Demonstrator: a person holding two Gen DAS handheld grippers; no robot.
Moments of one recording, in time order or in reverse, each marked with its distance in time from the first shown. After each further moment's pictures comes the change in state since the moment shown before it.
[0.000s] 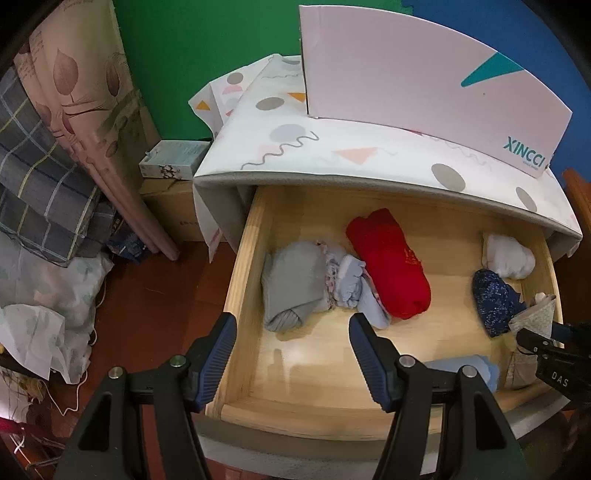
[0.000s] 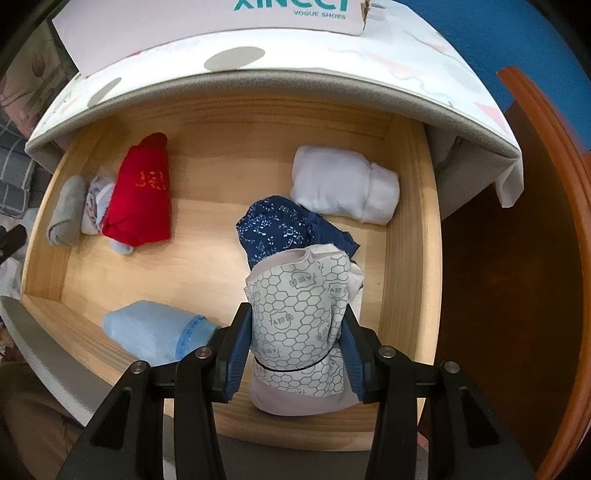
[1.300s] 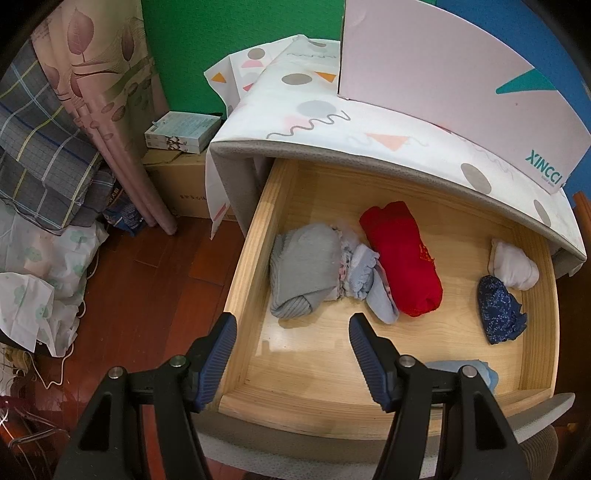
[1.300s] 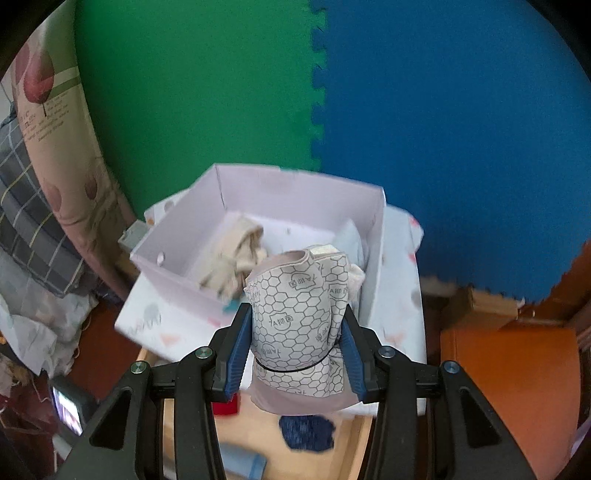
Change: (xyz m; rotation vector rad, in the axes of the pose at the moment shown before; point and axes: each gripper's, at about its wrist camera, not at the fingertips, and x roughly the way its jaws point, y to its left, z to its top) left arm 0.014 0.017 -0.005 -0.093 0.058 -0.027; right arm -0.214 0.020 0.178 -0.086 -0.416 0.027
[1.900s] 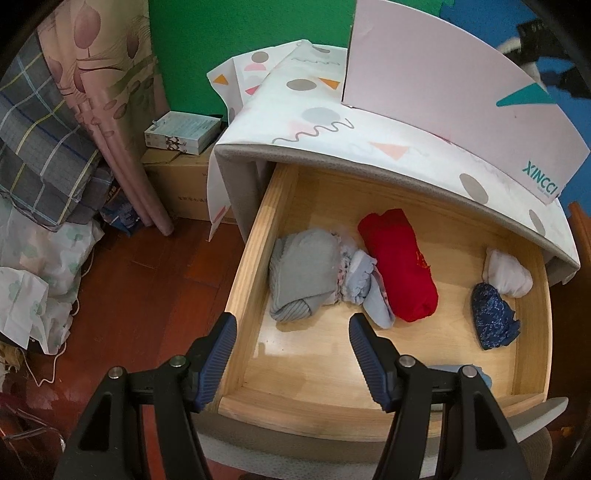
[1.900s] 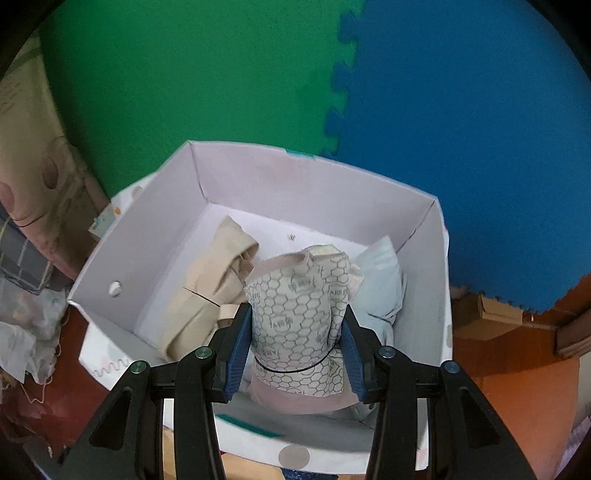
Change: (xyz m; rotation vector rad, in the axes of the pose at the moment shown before) left arm -0.002 0.006 0.001 -0.028 -0.015 -0.032; right arm 0.117 0.020 0.034 -0.006 0.157 -0.049
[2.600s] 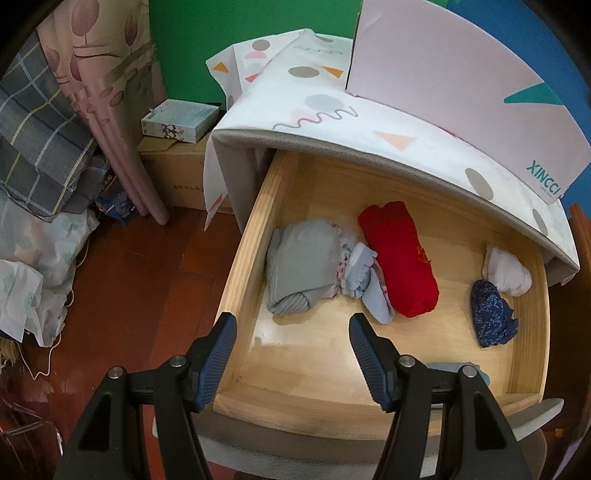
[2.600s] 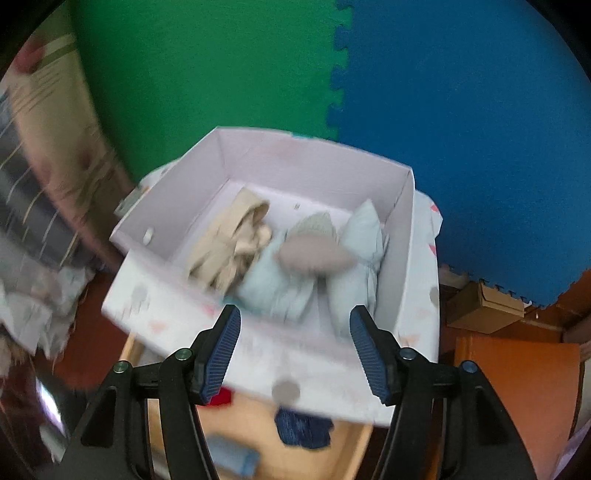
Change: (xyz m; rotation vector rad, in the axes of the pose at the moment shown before) left arm 0.008 0.002 -0.001 -0.017 0.044 -0.017; right arm -0.076 -0.025 -0.078 -0.072 -0.004 0.099
